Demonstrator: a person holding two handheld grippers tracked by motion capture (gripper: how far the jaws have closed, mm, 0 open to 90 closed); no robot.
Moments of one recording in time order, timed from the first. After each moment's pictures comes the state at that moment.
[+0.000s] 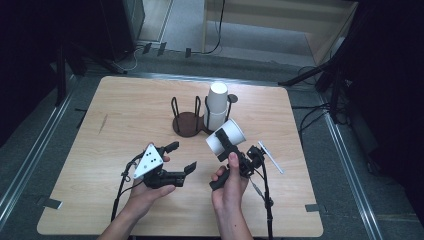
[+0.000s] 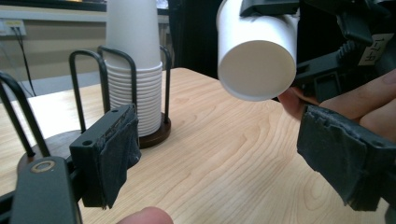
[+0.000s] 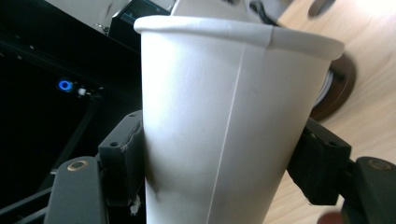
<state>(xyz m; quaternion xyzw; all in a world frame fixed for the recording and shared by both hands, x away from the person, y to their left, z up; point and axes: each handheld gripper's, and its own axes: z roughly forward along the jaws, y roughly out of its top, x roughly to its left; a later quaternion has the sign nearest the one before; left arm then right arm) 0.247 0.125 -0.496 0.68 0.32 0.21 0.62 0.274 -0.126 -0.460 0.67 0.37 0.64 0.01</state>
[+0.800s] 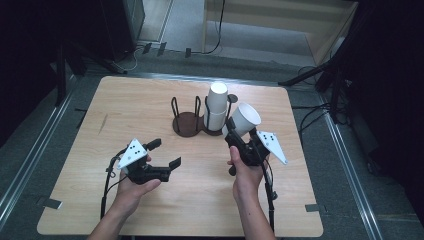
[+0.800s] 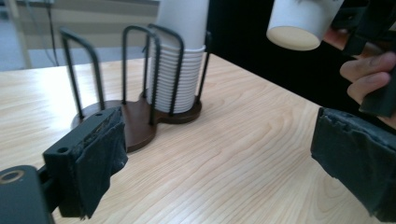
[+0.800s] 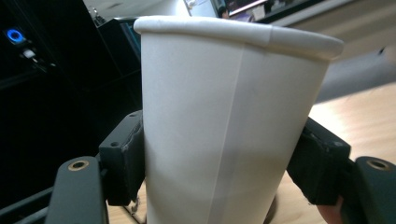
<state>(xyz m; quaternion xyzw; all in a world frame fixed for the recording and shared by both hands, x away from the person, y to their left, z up) 0.253 0.165 -0.494 0.68 0.38 0.19 0.59 0.295 -0.139 -0.442 0.54 0.48 0.62 0.30</state>
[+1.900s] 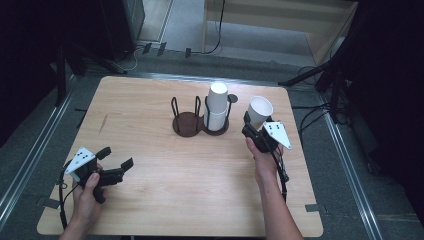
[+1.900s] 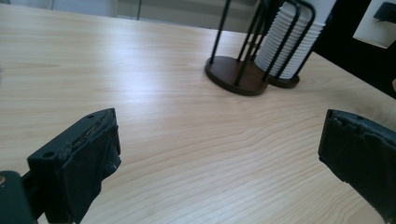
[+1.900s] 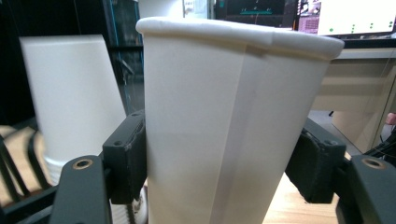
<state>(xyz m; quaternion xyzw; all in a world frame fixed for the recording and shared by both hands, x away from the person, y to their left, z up) 0.230 0.284 -0.529 0.63 0.51 0.22 0.54 0.363 -0.193 -0.488 0.46 0.55 0.55 0.42</state>
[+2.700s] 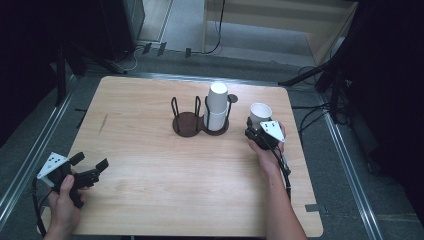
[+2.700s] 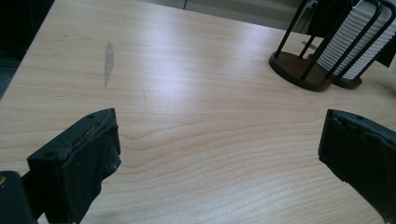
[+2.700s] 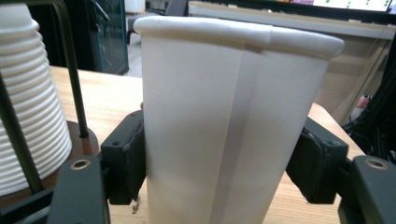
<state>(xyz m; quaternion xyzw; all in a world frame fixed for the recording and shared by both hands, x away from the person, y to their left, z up) 0.220 0.338 -0.545 0.60 0.56 0.24 0.51 0.402 -0.212 -0.539 0.48 0.61 0.46 0.44</state>
